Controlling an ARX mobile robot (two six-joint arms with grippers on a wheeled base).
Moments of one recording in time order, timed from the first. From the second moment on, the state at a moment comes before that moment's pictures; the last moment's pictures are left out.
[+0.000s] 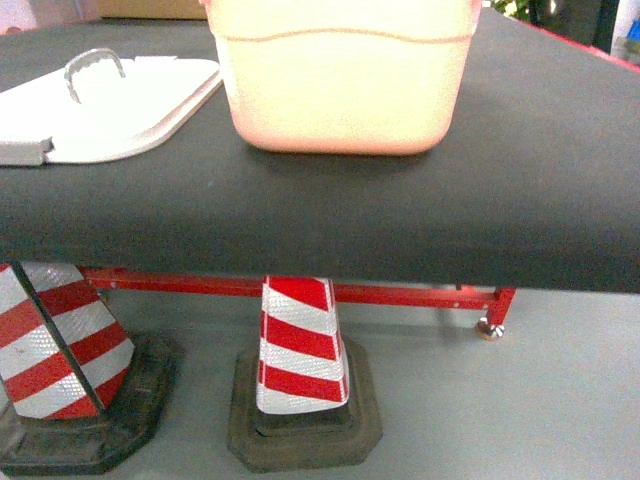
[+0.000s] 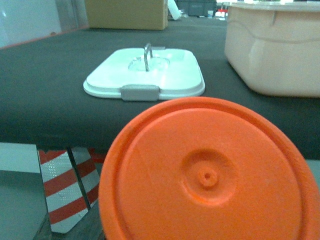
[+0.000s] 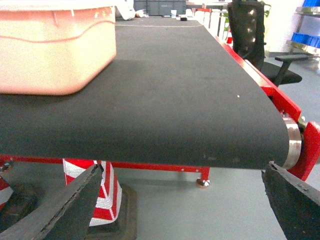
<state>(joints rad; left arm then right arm) 0.00 0.01 0.01 -0.01 0.00 0.00 0.00 0.00 0.01 0.00 0.00 0.00</state>
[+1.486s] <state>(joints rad) 0.00 0.01 0.01 -0.01 0.00 0.00 0.00 0.00 0.01 -0.01 0.00 0.00</state>
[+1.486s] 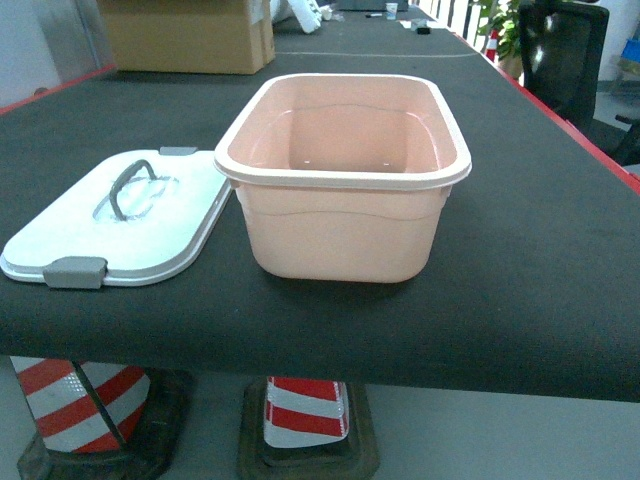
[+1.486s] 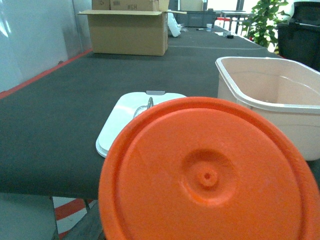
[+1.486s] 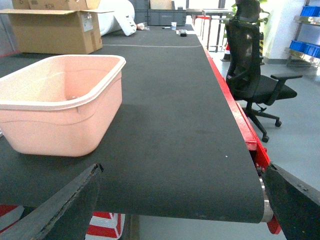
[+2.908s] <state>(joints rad) -0.36 1.65 0.97 0.61 -0.24 -0.02 0.00 0.00 0.01 -0.01 0.00 0.00</state>
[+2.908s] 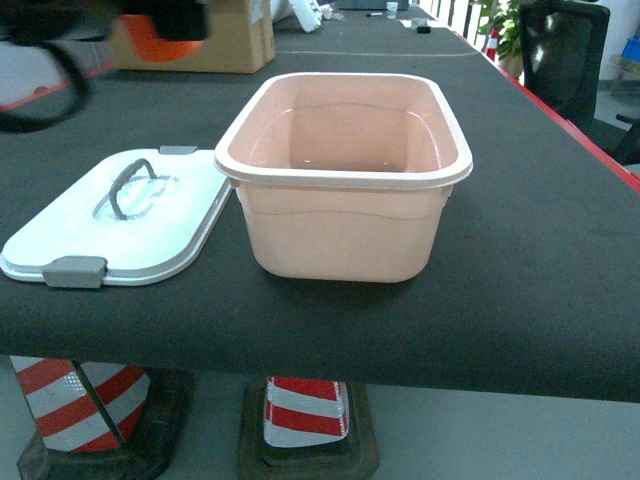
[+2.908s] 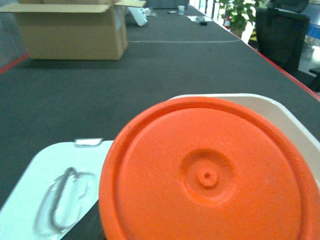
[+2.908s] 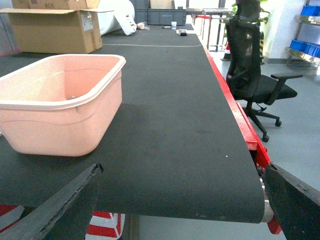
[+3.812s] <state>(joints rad) -0.43 2.11 1.56 0.47 -0.27 0.05 0.00 0.00 0.01 -0.01 0.00 0.00</state>
